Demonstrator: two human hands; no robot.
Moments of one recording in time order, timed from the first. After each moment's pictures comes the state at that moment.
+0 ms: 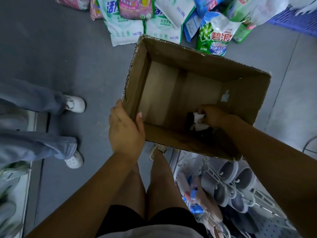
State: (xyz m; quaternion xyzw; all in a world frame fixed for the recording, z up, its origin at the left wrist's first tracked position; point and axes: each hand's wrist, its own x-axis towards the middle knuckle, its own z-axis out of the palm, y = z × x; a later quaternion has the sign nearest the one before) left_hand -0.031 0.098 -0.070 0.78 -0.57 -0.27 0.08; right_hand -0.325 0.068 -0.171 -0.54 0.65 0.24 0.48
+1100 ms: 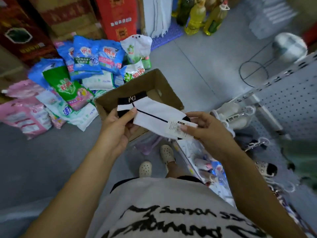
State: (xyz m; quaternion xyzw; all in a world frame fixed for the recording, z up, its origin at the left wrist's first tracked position) left_hand -0.021 0.082 0.141 0.44 -0.35 -0.82 0.14; right_hand -0.163 0.298 0.157 -0.08 0.70 -0.58 0.41
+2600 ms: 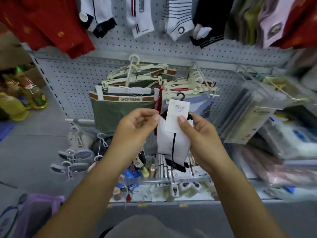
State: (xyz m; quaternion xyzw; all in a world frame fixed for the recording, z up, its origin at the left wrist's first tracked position) left_hand -0.011 0.680 0.309 -0.17 -0.70 -0.68 -0.09; right_hand 0.062 0.852 0.313 0.12 0.66 -0.74 -0.12
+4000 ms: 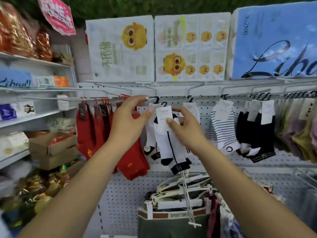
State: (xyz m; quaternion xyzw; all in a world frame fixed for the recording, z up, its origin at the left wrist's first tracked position) left_hand -0.274 0.579 0.556 -0.33 -0.70 -0.55 0.31; right_hand -0.234 0.766 0.532 -0.06 0.80 -0.50 -0.34
